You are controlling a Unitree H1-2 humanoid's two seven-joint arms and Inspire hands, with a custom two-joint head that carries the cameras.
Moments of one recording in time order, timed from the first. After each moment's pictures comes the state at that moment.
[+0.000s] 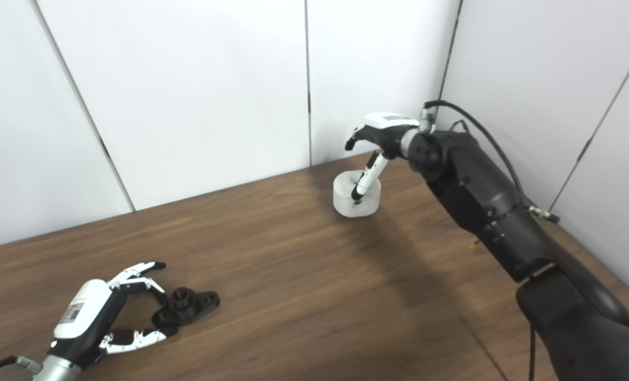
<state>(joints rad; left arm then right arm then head) -0.35 0.37 -0.40 0.42 0.61 -0.44 0.11 -0.71 -0.70 0.29 0.21 -0.75 0.34 0.62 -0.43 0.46</state>
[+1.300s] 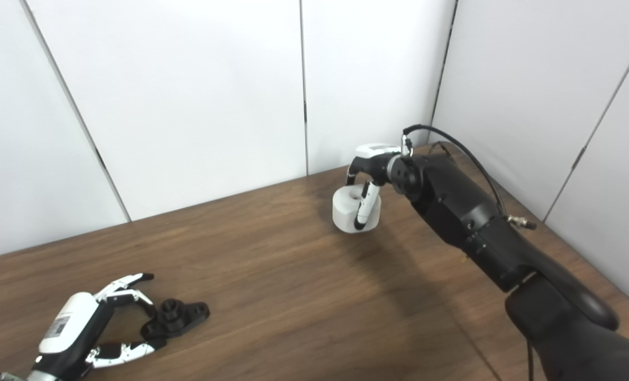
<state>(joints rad) -0.34 0.40 -0.40 0.41 0.59 -0.44 0.11 -0.71 -0.70 0.35 0.28 -0.73 0.33 0.63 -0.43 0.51</state>
